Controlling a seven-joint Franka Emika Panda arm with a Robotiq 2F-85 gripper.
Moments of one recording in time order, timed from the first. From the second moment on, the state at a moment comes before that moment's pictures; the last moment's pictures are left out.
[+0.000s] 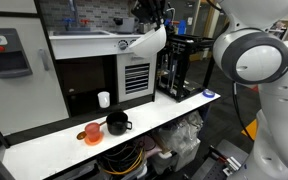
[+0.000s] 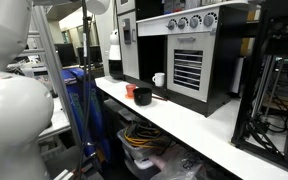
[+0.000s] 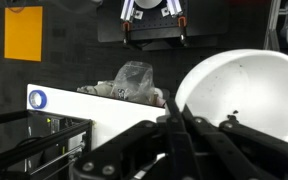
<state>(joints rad) 0.61 0.51 0.00 -0.36 -0.27 0.49 0.43</state>
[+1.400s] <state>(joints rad) 0.51 0.53 -0.05 -0.37 -0.34 0.52 0.45</state>
